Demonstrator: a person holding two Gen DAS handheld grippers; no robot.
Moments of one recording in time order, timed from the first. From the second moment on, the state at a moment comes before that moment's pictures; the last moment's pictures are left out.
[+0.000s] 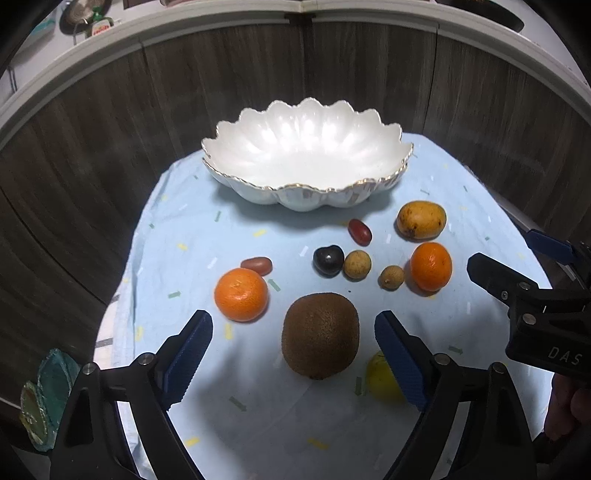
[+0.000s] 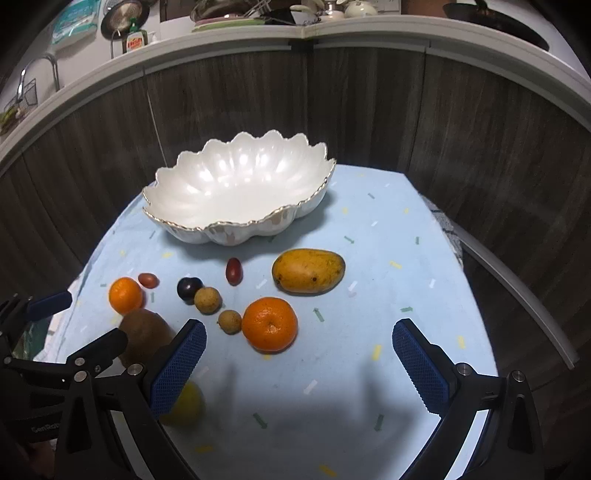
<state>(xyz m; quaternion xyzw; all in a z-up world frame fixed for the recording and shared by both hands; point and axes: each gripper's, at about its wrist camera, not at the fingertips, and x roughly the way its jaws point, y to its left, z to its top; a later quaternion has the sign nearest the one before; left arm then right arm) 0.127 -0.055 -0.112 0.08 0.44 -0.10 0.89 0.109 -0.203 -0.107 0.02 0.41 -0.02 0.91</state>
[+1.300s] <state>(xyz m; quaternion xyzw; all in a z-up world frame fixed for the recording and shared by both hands) 0.151 -0.063 -0.154 0.04 0.49 -0.15 0.86 0.159 -0.202 -0.164 0.06 0.46 0.07 0.88</state>
